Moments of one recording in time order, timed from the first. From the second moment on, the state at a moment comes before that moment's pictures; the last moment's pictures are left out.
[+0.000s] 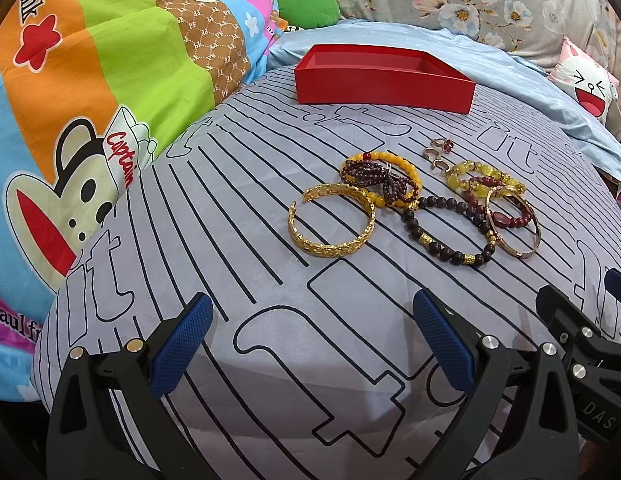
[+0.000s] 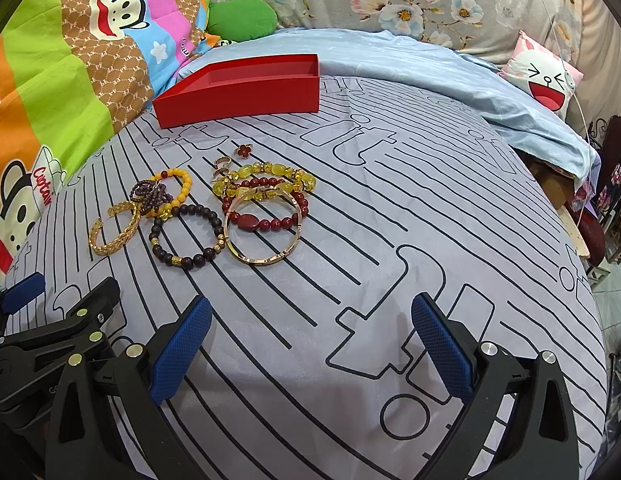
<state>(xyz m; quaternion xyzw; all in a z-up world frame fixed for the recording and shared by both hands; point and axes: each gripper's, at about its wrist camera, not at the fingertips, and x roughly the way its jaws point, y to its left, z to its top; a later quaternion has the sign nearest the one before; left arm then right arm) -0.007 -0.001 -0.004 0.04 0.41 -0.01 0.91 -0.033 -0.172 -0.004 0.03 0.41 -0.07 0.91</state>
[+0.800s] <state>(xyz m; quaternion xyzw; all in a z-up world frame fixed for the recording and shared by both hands) -0.007 0.000 -0.004 0.03 0.41 -0.01 0.91 -0.032 -0.171 -0.004 0.03 0.41 -0.07 0.91</state>
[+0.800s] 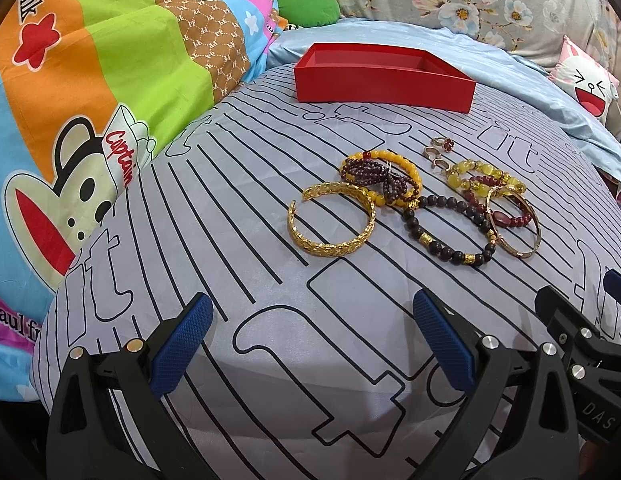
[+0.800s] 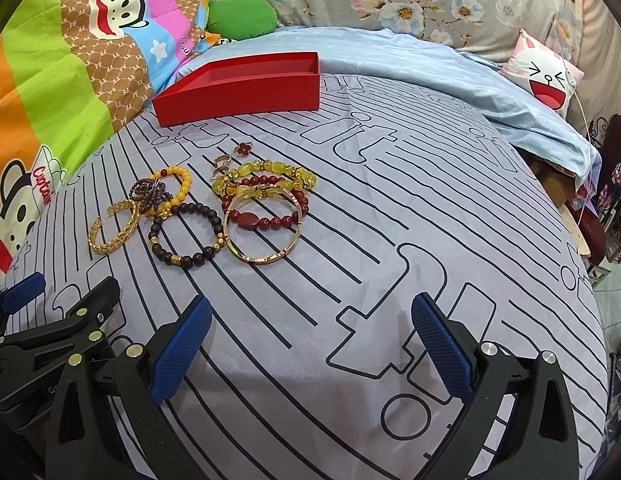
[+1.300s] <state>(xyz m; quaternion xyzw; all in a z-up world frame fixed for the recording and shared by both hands) 0.006 0.011 0.011 0.02 0.43 -0.01 0.90 -0.031 -0.178 0.011 0.03 0.41 -0.07 0.91</state>
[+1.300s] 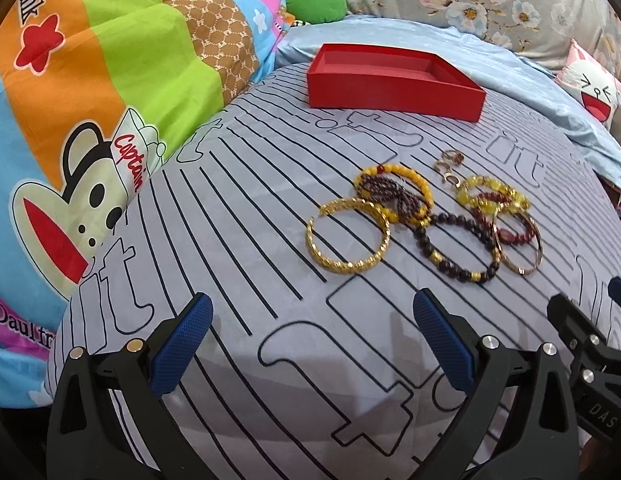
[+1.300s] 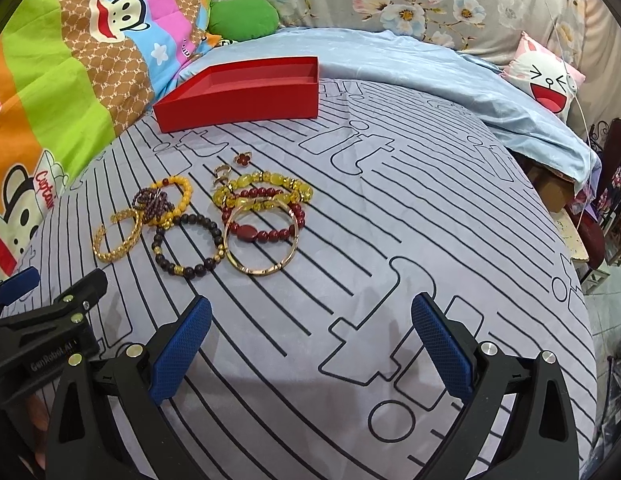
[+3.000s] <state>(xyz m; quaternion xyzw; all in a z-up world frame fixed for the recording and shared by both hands) 0.067 0.004 -0.002 -0.01 0.48 -0.05 0.88 0.010 -0.186 0.010 0.04 0.44 -0.06 0.90</state>
